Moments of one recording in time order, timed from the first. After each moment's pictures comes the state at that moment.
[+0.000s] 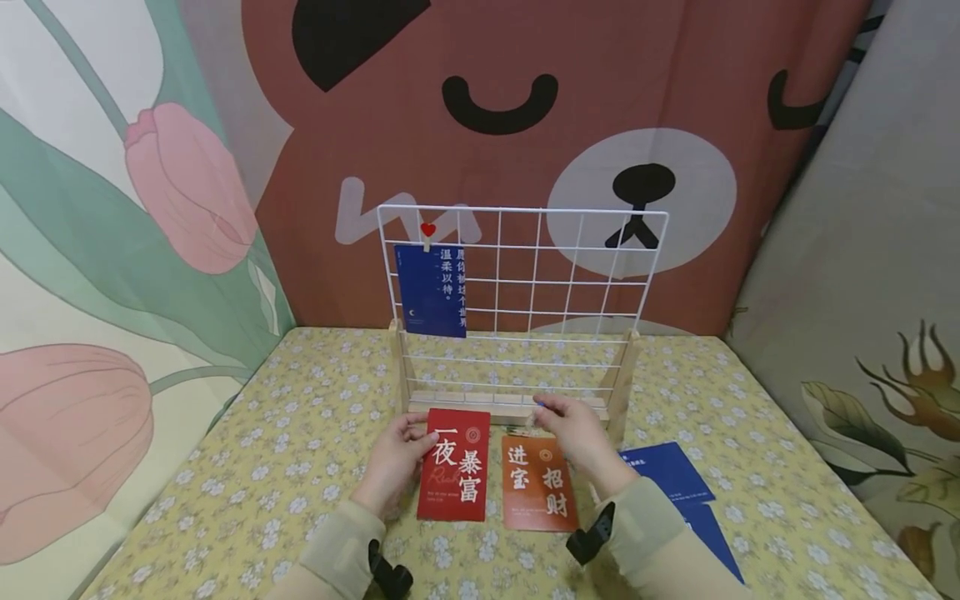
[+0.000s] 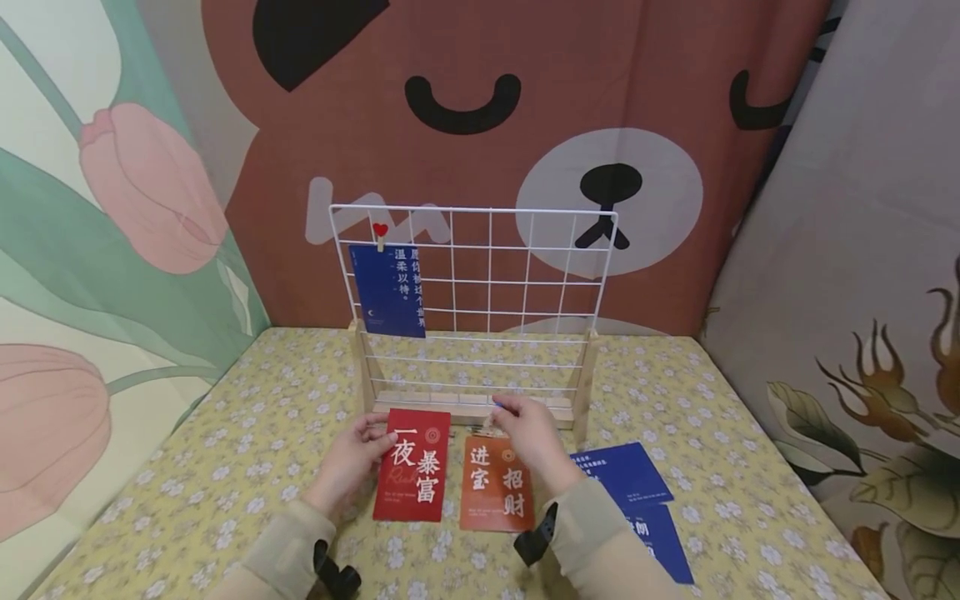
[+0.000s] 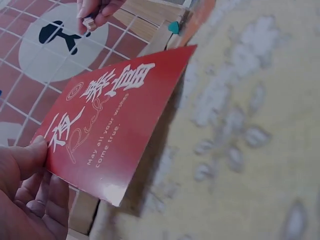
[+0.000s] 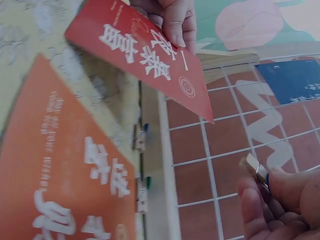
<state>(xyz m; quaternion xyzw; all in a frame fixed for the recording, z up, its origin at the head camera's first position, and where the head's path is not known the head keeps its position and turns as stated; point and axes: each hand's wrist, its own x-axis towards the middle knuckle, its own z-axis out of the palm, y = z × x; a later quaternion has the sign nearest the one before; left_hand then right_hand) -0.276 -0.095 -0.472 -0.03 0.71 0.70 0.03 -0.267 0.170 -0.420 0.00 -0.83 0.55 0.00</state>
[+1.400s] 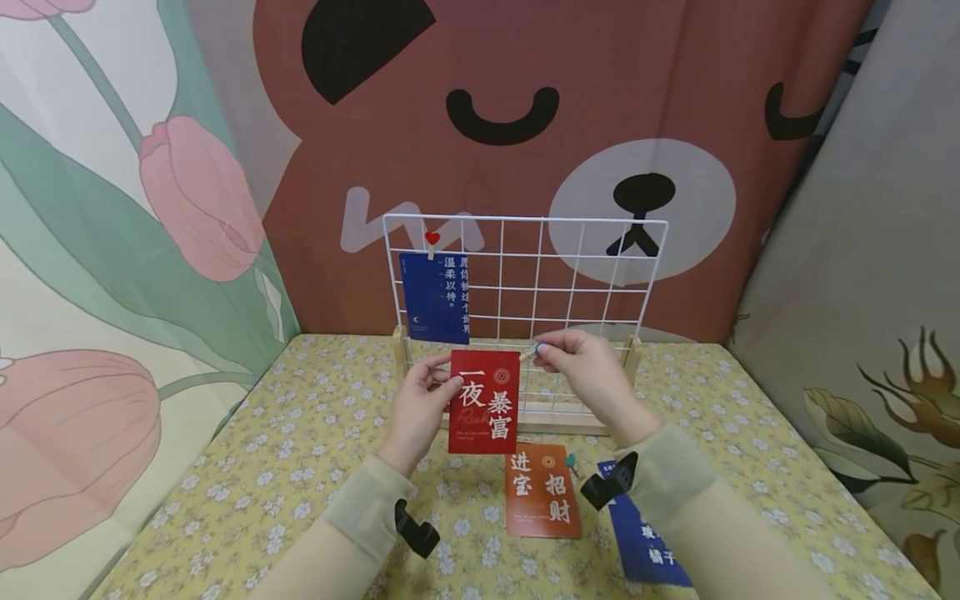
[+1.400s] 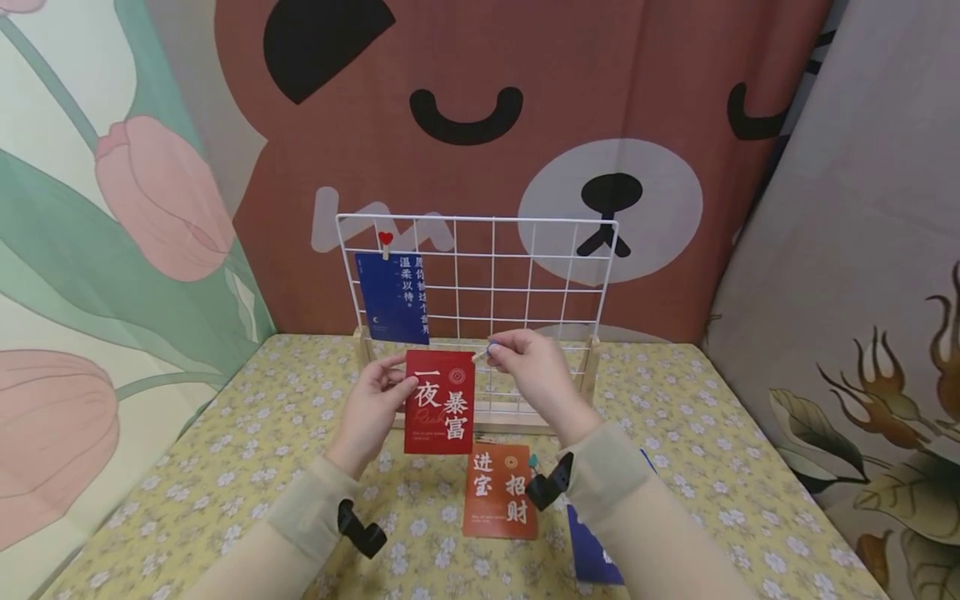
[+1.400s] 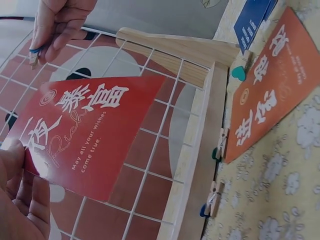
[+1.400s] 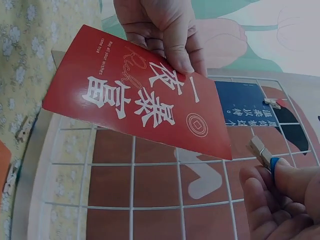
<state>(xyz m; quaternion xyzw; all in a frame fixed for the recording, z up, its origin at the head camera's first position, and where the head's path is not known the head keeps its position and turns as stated) -0.291 -0.060 -0.392 0.07 0.70 0.71 -0.08 -0.273 0.172 -0.312 0.08 -0.84 0.54 0.06</state>
